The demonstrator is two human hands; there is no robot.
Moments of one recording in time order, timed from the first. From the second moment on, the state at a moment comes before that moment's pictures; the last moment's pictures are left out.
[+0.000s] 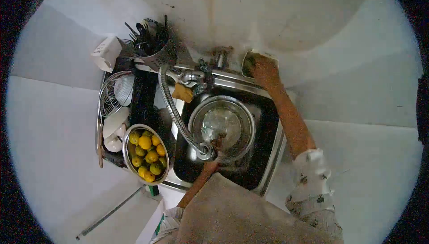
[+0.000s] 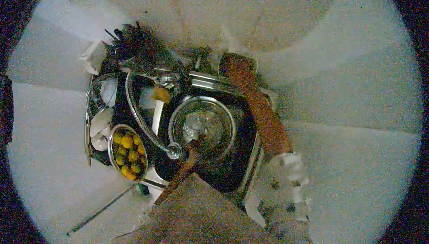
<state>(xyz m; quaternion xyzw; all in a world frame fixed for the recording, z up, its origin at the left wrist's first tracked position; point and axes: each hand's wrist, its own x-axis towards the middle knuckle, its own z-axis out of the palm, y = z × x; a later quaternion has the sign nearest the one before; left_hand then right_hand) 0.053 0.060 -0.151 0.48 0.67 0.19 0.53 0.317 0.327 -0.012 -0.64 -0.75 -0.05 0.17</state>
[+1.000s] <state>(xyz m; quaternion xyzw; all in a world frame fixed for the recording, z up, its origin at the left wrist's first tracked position) 0.024 0.040 -0.041 0.66 0.59 0.09 0.46 0.155 0.027 -0.052 -0.68 -0.65 0.23 0.24</state>
